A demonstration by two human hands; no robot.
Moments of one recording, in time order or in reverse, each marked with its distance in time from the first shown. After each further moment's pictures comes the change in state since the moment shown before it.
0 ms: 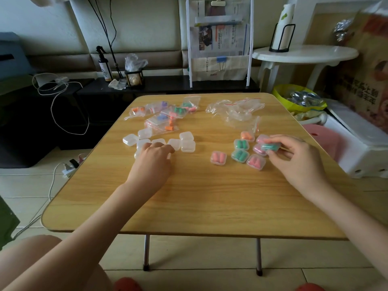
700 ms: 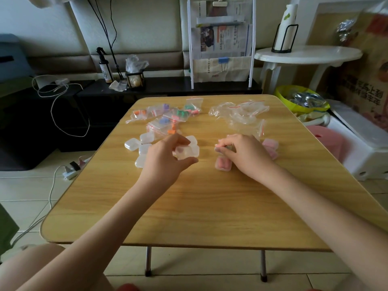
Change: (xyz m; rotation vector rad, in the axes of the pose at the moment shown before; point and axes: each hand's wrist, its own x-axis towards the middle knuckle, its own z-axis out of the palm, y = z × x) left_hand 0.013 0.014 -0.001 -0.540 0.169 0.024; right_hand 0.046 -0.044 0.076 -0.288 -0.379 -0.025
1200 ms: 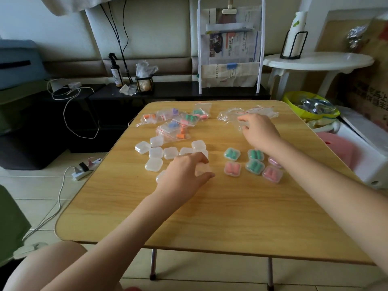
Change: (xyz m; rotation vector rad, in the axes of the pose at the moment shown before) left_hand -0.012 0.006 0.007 0.228 -0.195 0.045; right_hand 0.065 0.018 -0.017 -0.127 0.083 0.165
